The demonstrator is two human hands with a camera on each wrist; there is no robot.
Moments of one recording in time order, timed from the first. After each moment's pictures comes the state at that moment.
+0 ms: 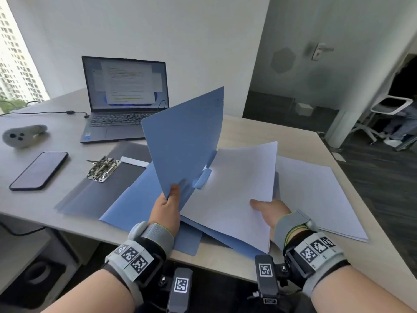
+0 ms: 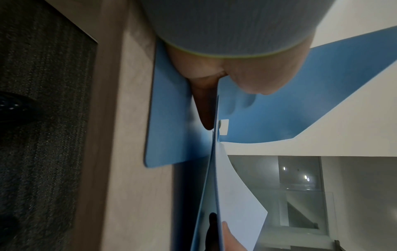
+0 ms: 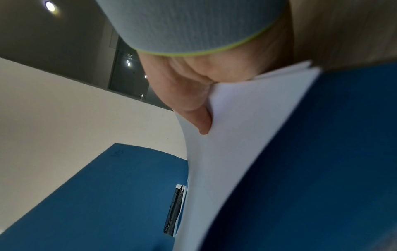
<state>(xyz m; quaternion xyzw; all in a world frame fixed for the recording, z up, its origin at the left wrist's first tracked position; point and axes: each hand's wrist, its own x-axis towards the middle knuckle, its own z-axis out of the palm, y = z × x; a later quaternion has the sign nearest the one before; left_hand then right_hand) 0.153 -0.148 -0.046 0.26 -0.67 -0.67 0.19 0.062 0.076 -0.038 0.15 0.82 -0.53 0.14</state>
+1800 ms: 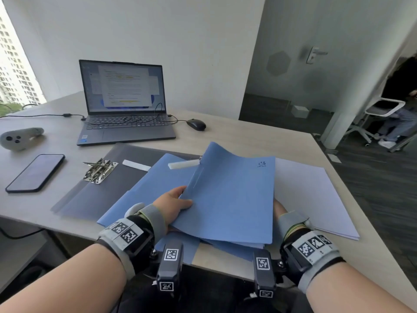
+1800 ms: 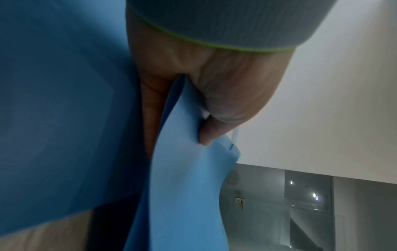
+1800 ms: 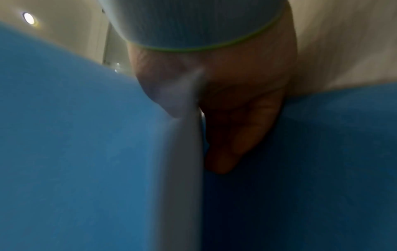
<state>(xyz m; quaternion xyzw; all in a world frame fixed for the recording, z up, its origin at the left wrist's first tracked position) 0.134 -0.169 -0.041 0.20 -0.66 -0.72 -0.08 0.080 0.081 -0.016 0.15 0.64 -0.73 0.20</state>
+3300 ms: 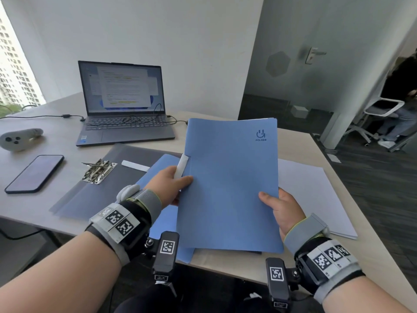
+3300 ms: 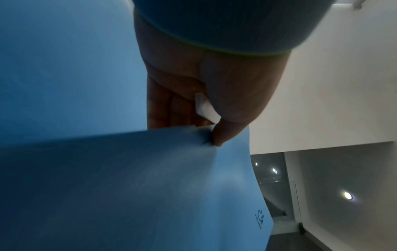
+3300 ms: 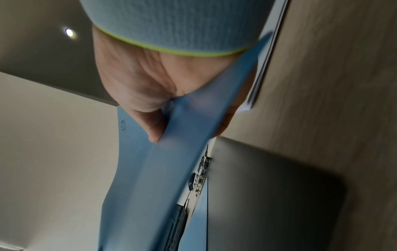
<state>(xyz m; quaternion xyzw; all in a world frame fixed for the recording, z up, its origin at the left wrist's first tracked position) 0.116 -0.177 -0.002 0.15 -0.79 -0.60 0.02 0.076 0.110 -0.026 0.00 0.69 -0.71 0.08</state>
